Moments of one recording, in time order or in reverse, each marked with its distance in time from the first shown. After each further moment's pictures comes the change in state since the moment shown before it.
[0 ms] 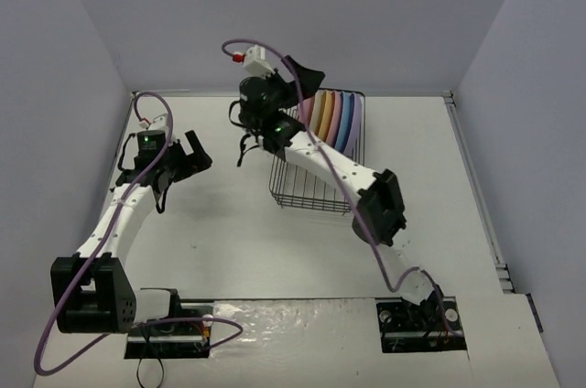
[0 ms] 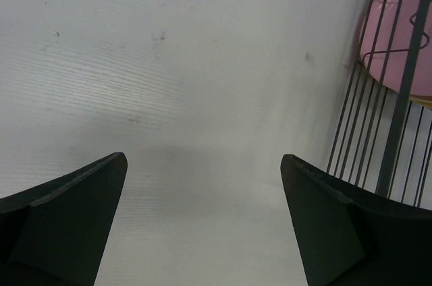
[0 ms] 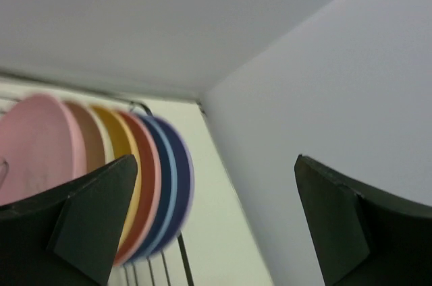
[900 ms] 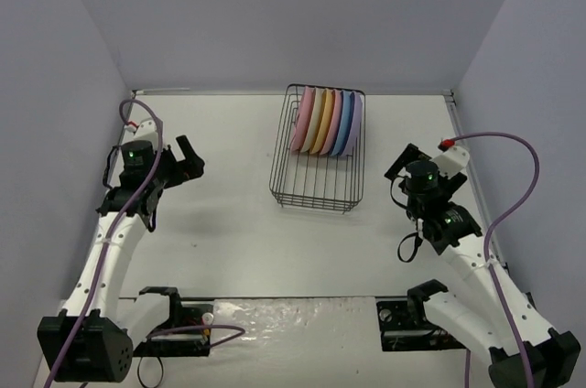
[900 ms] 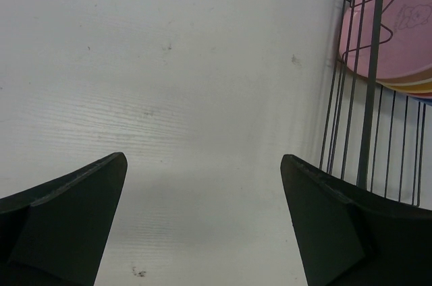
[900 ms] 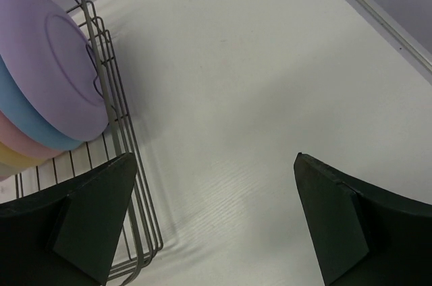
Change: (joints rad) left arm 0.000 -0.278 -0.055 -0.081 -0.026 0.075; right arm -0.486 -1.485 -1.465 -0.715 -0.762 1.646
